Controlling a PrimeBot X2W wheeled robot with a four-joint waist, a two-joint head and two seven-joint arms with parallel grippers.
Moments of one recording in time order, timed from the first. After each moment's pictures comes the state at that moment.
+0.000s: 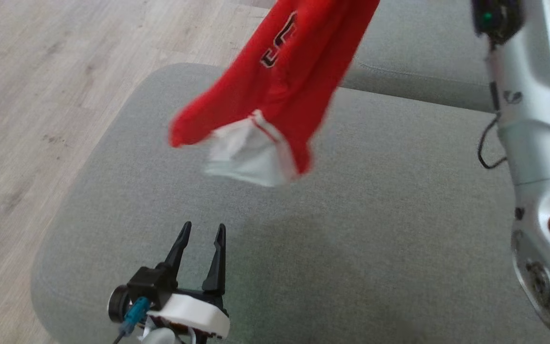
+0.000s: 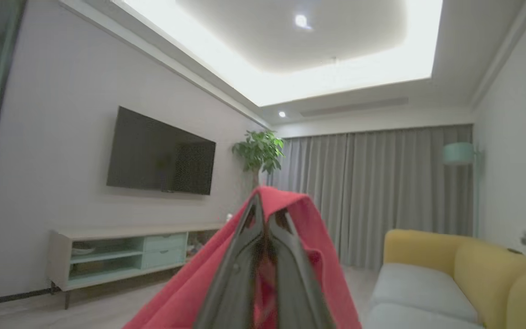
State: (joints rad) left arm -0.11 0.06 -0.39 0.41 -0.35 -0.02 -0.25; right arm -1.18 -0.07 0.19 0.69 0.21 0.13 -0.11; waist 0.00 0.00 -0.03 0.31
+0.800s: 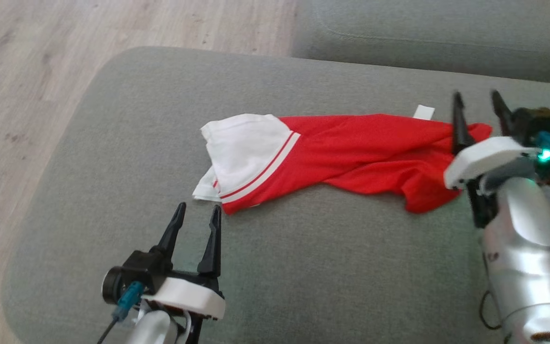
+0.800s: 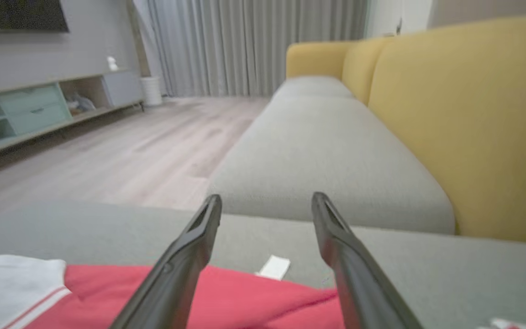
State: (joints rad) left arm -0.16 0.05 -0.35 0.40 -0.32 -0.04 -0.25; right arm -0.66 -0.07 -0.17 0.90 -0.08 0.13 -0.21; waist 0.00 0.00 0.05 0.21
